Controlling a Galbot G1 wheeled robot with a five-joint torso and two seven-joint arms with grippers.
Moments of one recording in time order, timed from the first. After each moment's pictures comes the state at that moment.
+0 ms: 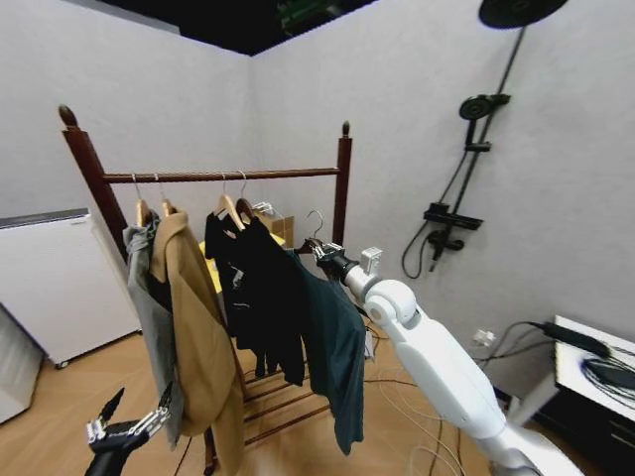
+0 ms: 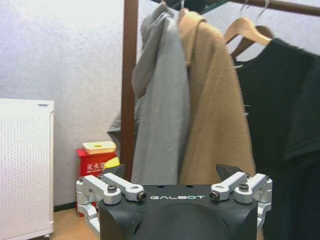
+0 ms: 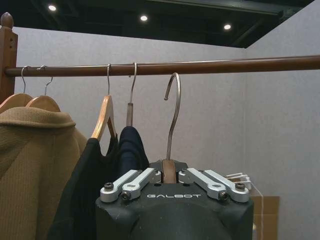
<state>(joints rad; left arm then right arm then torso) 1.83 -1.30 -0.87 -2.29 -0.49 -0.05 0.04 -0.37 1.10 0.06 1.85 0.70 -0.44 0.08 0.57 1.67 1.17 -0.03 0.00</state>
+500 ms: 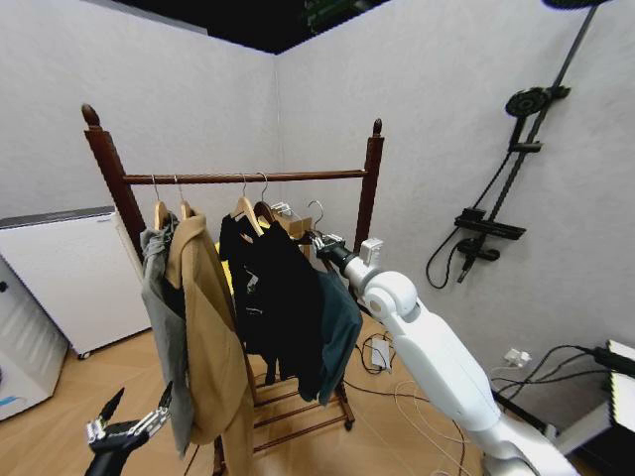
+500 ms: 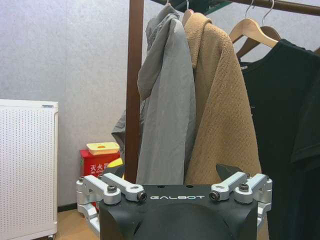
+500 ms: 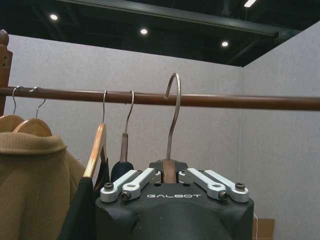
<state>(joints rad) 1.83 -1.30 -0.87 -2.29 -0.49 -0.05 0.04 -0.27 1.12 0.06 1.83 0.68 -0.48 0.11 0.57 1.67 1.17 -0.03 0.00</state>
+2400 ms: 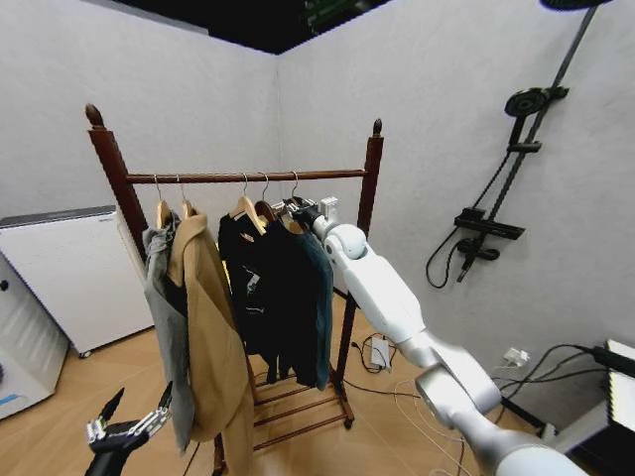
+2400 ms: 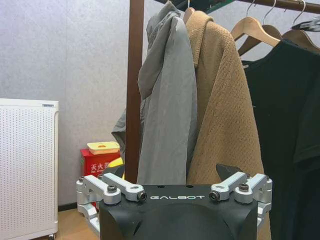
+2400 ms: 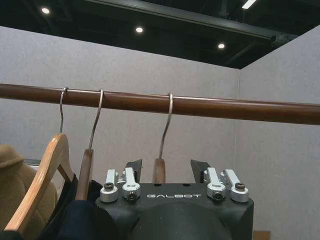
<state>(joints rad) 1.83 -1.30 -0.87 -2.29 -0.49 -0.05 0.04 -0.05 1.28 0.01 1.46 0.56 -0.41 0.03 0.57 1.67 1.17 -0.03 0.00</state>
